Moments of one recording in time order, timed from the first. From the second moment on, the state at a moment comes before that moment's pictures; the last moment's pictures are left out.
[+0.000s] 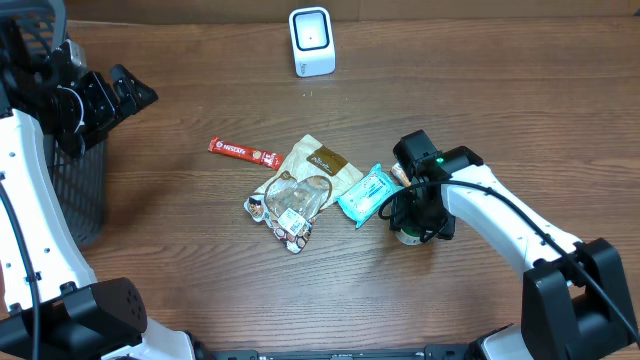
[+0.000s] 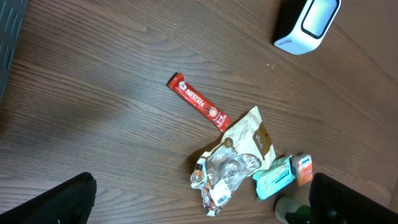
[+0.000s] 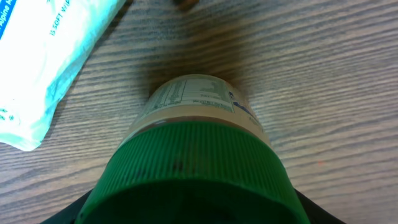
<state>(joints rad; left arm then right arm) 0.37 1.75 2.00 -1.47 0.43 -0.18 0.40 1.65 1.06 -1.03 -0.02 0.57</state>
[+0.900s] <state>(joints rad) 0.37 1.75 2.00 -1.47 0.43 -0.18 0.40 1.65 1.08 -1.06 -0.02 0.57</state>
